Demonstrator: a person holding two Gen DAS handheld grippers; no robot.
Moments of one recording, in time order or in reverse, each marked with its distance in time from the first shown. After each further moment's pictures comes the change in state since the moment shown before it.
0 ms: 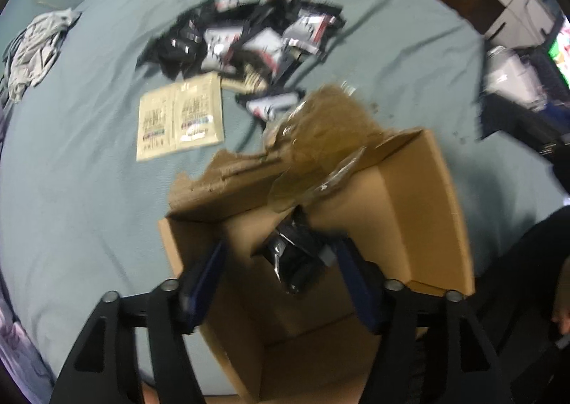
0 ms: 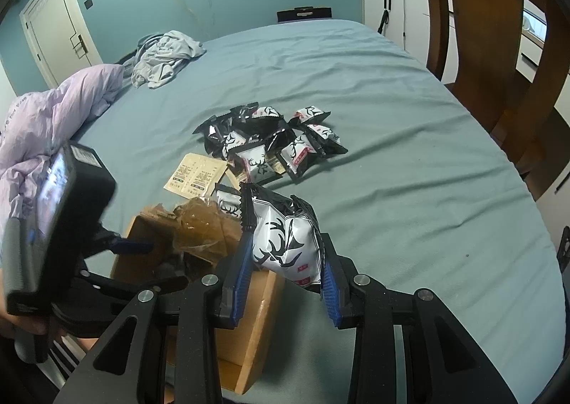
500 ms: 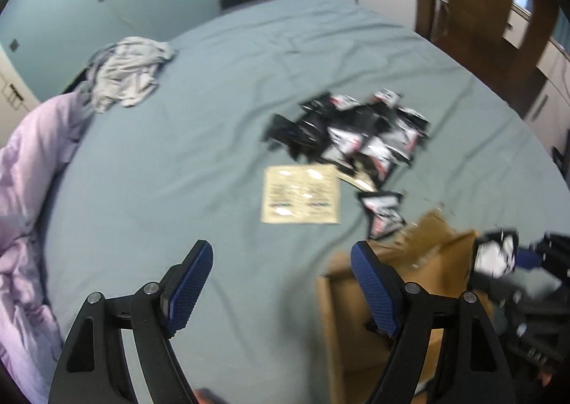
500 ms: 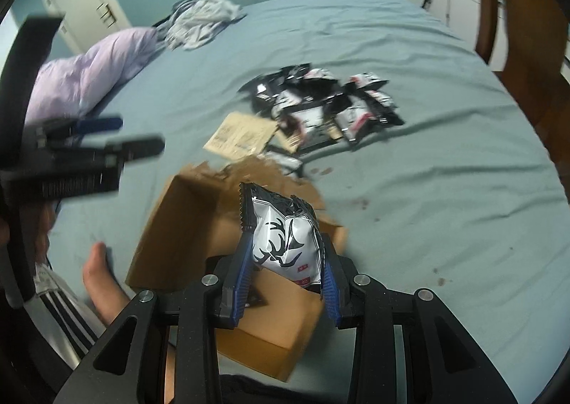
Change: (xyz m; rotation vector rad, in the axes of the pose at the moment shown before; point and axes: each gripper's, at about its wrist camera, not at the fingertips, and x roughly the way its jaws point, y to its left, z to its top) left arm -0.066 0.073 0.007 -0.179 -0.259 0.238; right arm 0.030 0.032 -0.002 -0.077 0.151 0.143
